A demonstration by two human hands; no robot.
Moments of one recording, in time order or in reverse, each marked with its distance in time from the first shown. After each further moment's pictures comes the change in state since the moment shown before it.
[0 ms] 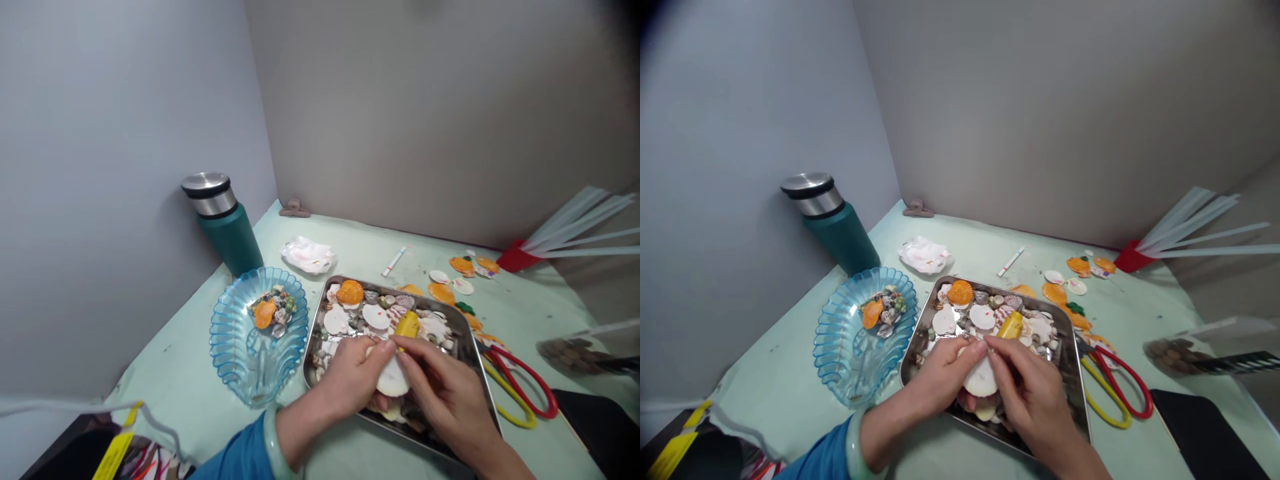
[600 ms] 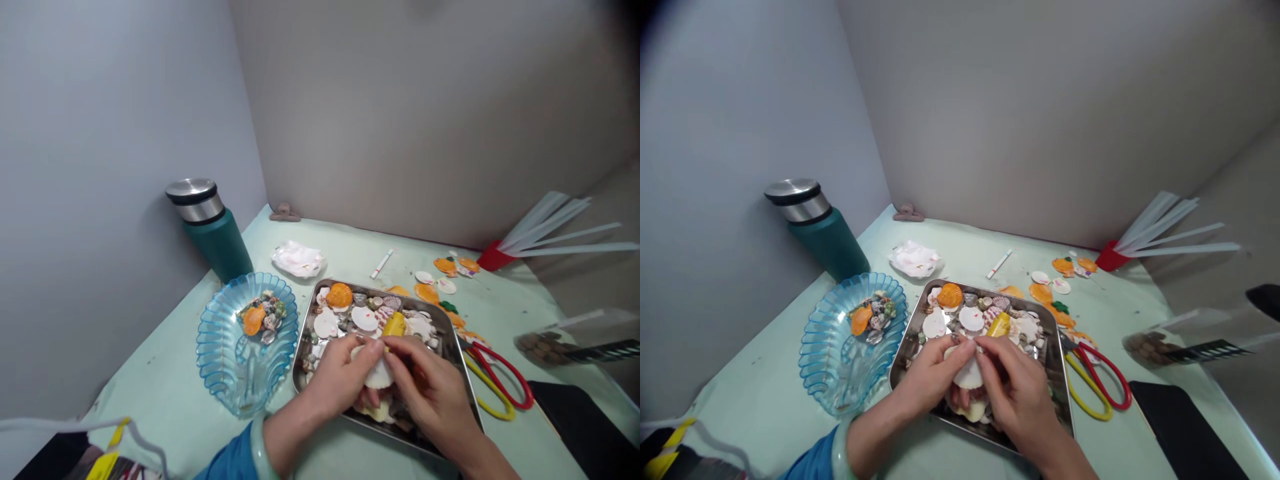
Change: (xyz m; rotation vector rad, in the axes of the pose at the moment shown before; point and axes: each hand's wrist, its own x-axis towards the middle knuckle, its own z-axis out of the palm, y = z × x) left_hand 0.001 0.004 0.002 -0.109 -0.035 -0.001; right_hand -0.002 -0.001 0.000 0.095 0.007 0.032
